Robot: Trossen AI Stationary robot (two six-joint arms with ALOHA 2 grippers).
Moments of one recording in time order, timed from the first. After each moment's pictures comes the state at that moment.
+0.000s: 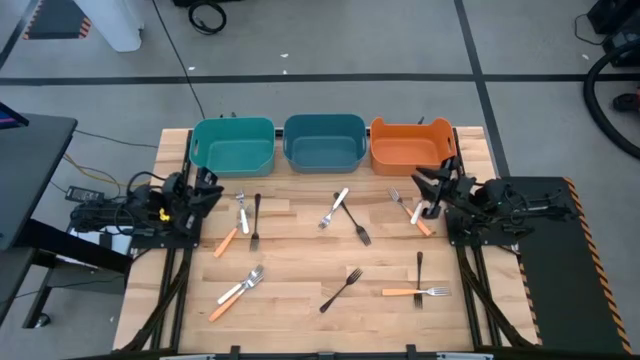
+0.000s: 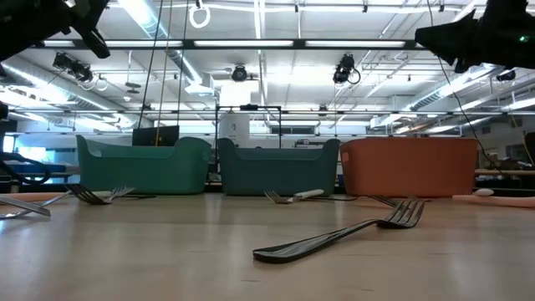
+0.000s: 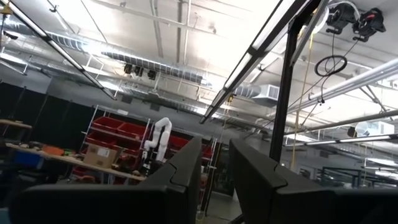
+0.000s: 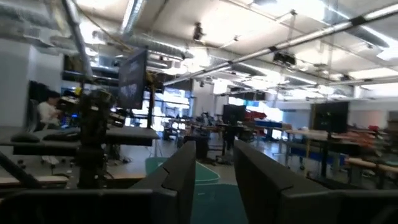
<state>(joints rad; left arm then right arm) -0.03 0.01 0.01 0.61 -0.09 -0.27 0.05 0.06 0.01 0.47 0.45 -0.31</state>
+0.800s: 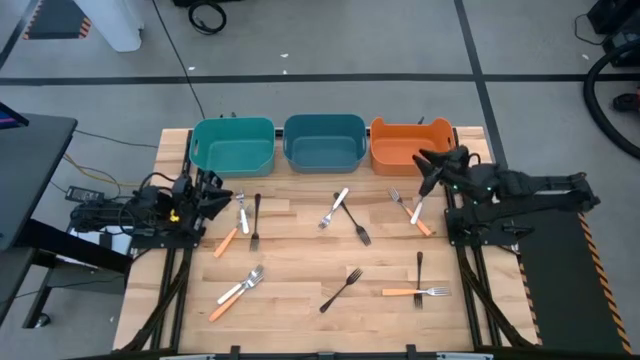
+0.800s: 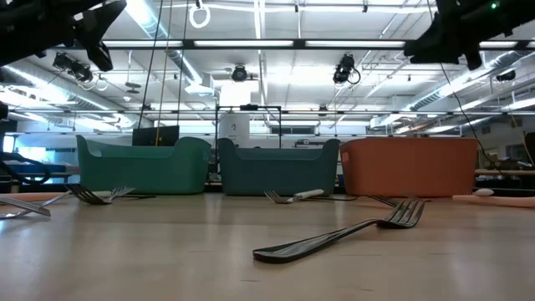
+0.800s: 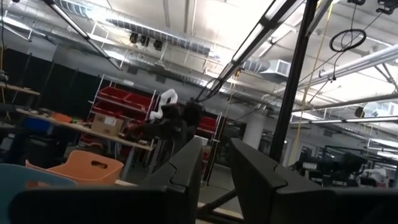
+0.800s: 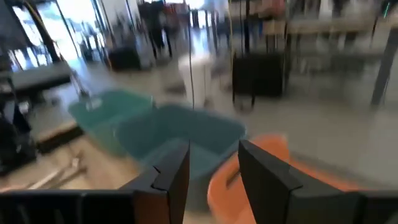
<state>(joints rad) -0.03 0.01 0.01 0.48 -0.09 -0.30 0.05 0.42 0.54 -0.37 0.82 0.39</state>
